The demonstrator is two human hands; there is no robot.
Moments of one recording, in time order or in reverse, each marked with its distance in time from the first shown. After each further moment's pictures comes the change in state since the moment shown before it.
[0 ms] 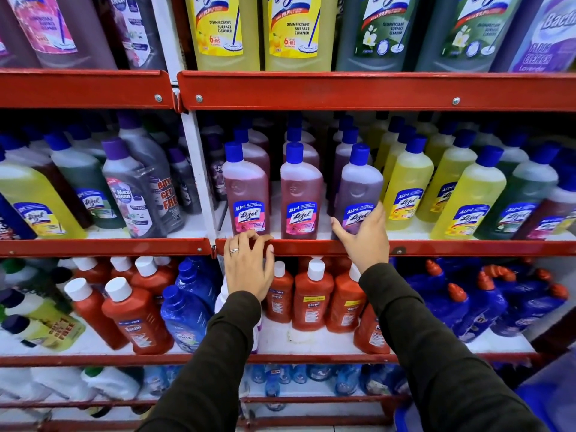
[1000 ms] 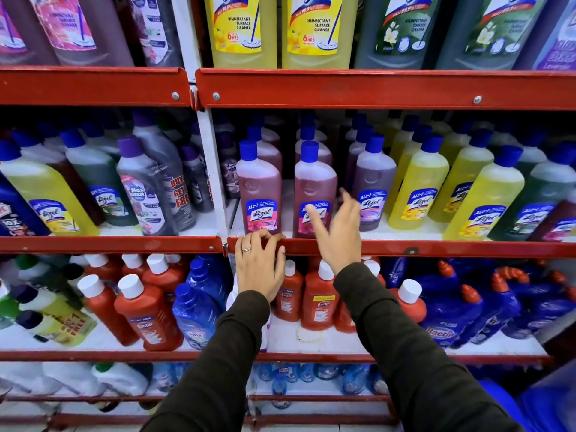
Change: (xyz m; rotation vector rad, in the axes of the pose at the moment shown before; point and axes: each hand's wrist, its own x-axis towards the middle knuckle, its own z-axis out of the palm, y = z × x) left_hand -0.001 -0.006 -0.002 -0.014 0.035 0.073; right_hand -0.031 -0.063 0.039 0.096 -0.059 -0.111
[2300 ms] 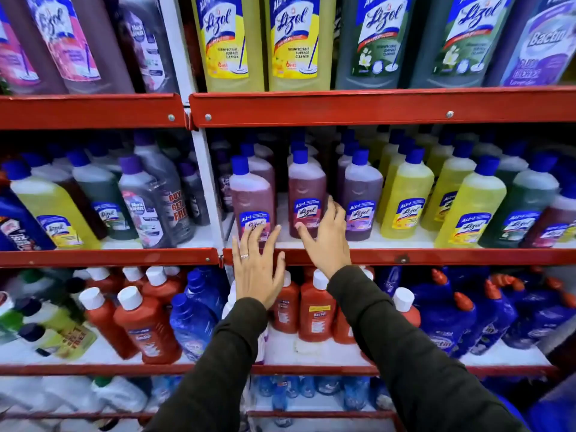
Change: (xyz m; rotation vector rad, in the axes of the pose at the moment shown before) left_hand 0.008 0.020 -0.014 -0.044 -0.012 0.036; right_hand 0.004 -0.009 -0.008 -0.047 -0.140 -0.056
